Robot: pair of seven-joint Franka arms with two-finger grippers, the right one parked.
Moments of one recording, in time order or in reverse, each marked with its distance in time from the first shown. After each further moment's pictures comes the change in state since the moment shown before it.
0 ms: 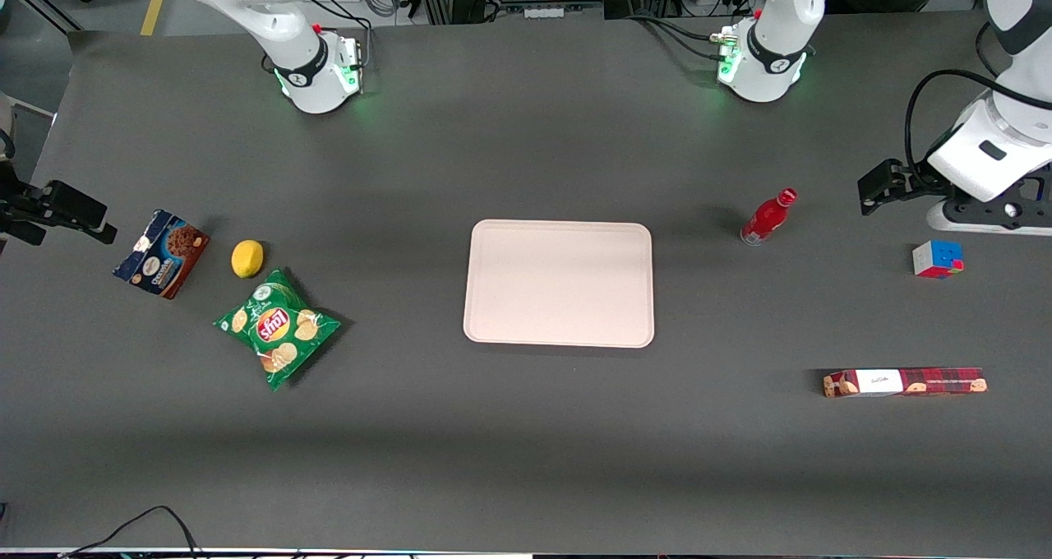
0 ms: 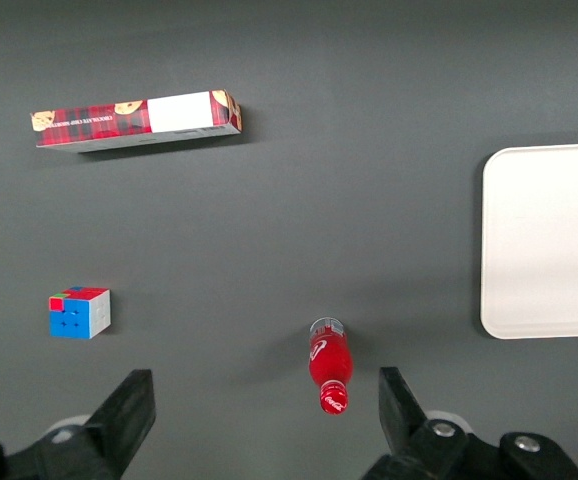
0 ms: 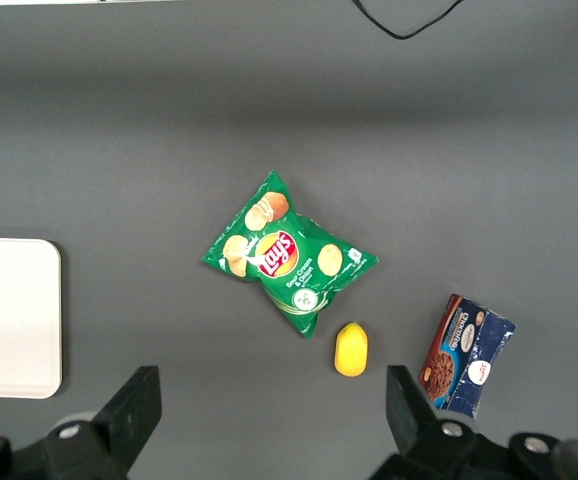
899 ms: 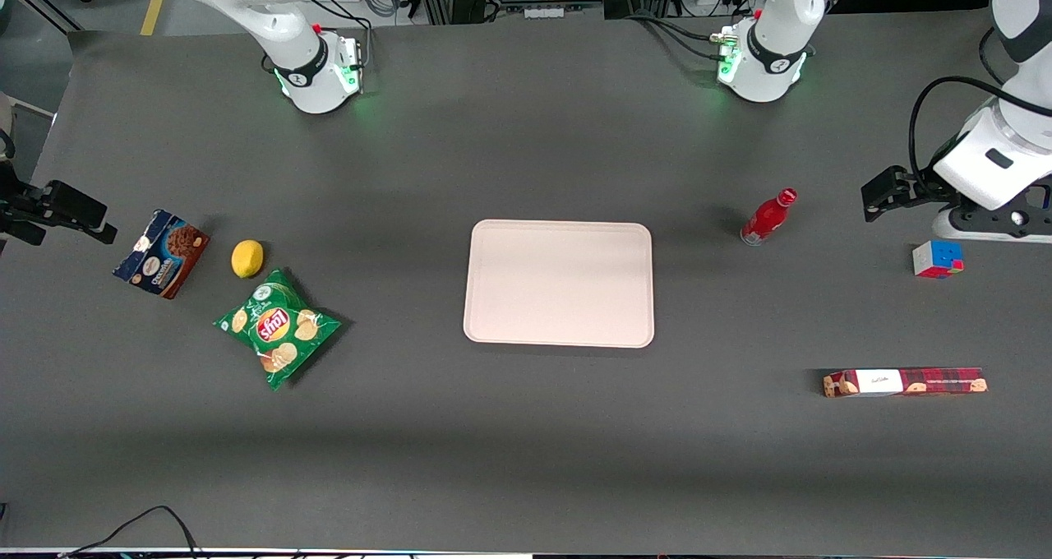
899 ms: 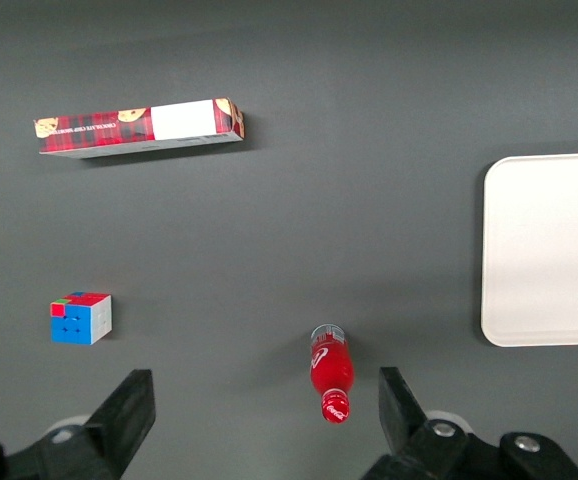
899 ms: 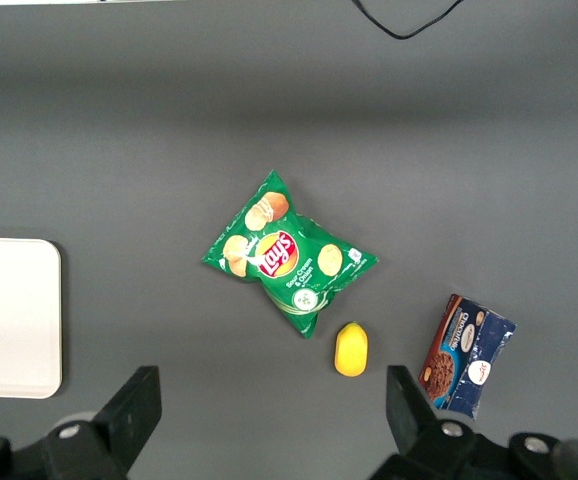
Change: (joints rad) arm 0.001 0.024 0.004 0.027 0.000 0.000 -0.001
